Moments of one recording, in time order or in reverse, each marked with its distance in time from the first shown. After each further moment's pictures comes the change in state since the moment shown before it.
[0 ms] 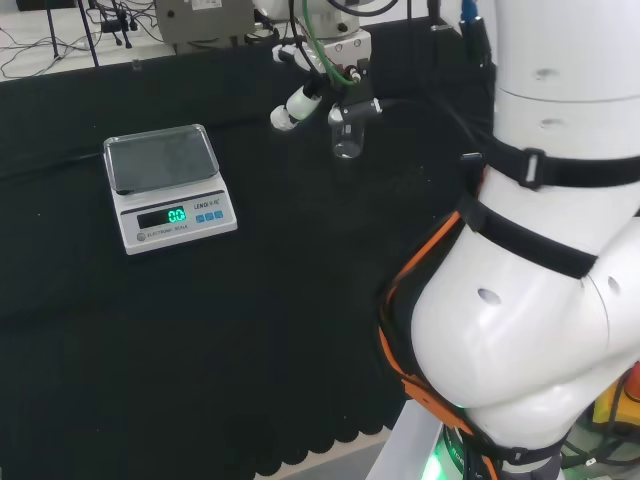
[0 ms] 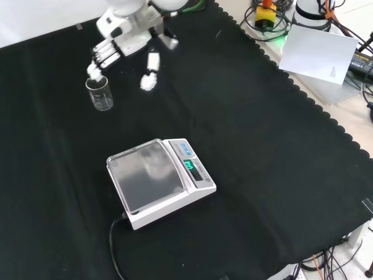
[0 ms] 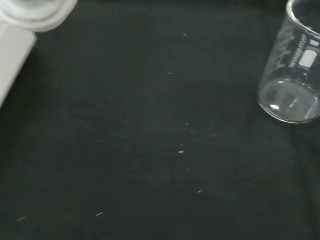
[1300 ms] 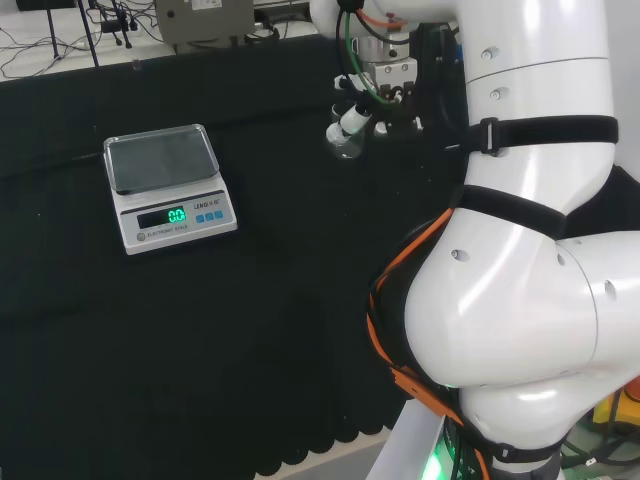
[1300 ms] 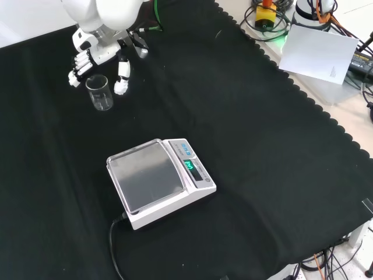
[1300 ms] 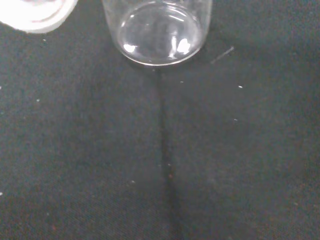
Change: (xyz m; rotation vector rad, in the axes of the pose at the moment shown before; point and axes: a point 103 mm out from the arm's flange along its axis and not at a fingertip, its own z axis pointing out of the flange) arm -0.104 0.058 0.080 0.109 0.065 0.119
